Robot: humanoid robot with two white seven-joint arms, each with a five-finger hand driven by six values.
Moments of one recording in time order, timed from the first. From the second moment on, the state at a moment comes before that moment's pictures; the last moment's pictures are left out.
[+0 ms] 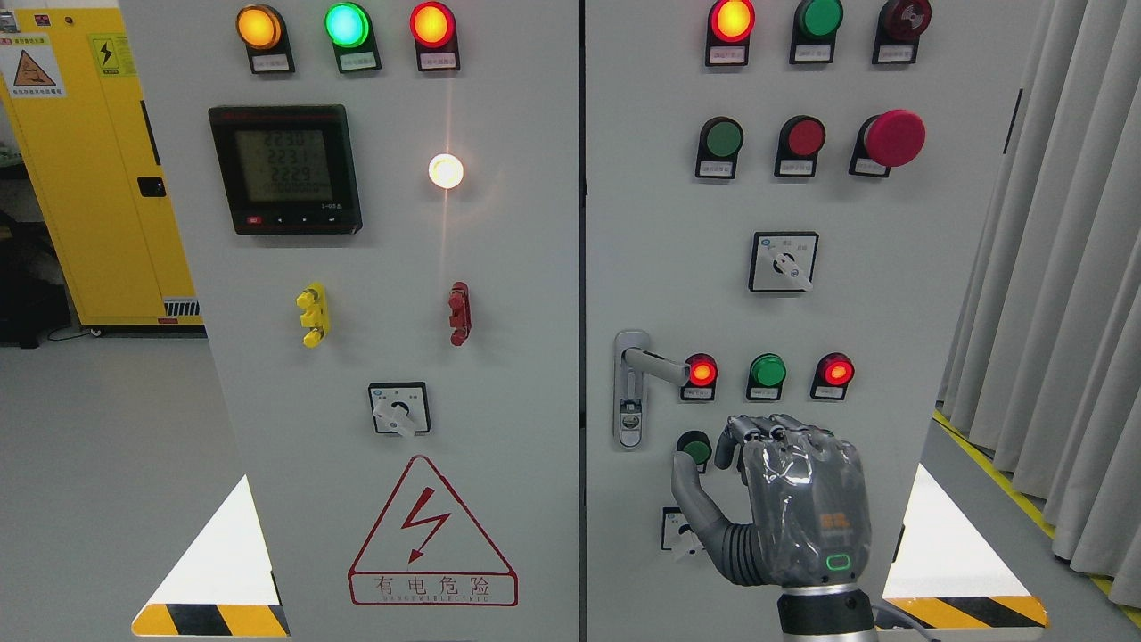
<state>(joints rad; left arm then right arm) -0.04 -0.11 -0.09 -0.04 0.15 -0.05 -0.03 -0.26 0.13 0.09 -1.92 1.38 -0.06 -0.16</state>
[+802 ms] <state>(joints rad) -0.04 -0.11 -0.09 -0.04 0.15 -0.05 -0.03 -0.20 0.14 -0.01 -1.99 1.25 -0.20 -0.16</state>
